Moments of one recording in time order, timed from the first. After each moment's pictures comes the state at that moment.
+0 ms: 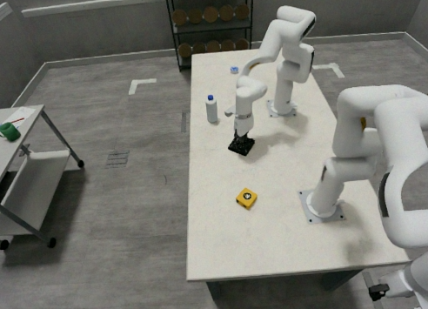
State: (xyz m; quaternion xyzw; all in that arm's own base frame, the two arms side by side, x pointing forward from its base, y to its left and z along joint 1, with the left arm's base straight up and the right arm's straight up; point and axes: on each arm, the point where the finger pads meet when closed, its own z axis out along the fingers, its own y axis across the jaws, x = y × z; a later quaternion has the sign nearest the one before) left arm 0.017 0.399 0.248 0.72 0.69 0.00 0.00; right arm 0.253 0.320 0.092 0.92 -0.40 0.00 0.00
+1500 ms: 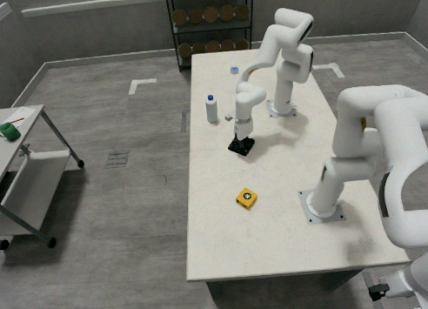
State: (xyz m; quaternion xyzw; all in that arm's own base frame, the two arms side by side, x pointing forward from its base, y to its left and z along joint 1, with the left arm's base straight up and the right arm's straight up) left arm 0.017 0.399 0.248 0.72 0.69 0.00 0.00; right arm 0.253 0.319 0.062 0.92 -0.40 0.00 0.00
